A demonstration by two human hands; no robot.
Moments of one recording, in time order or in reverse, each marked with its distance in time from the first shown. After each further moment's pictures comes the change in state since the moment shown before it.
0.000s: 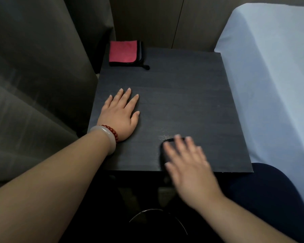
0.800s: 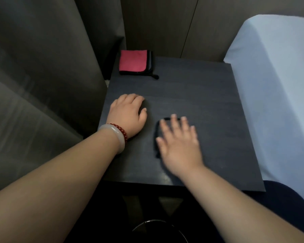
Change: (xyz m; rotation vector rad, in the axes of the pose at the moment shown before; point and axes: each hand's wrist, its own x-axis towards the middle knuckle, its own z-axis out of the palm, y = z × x) left_hand 0.023 -0.003 -0.021 -0.133 0.152 -0.034; right_hand 0.100 -0.027 -0.008 0.019 0.021 0.055
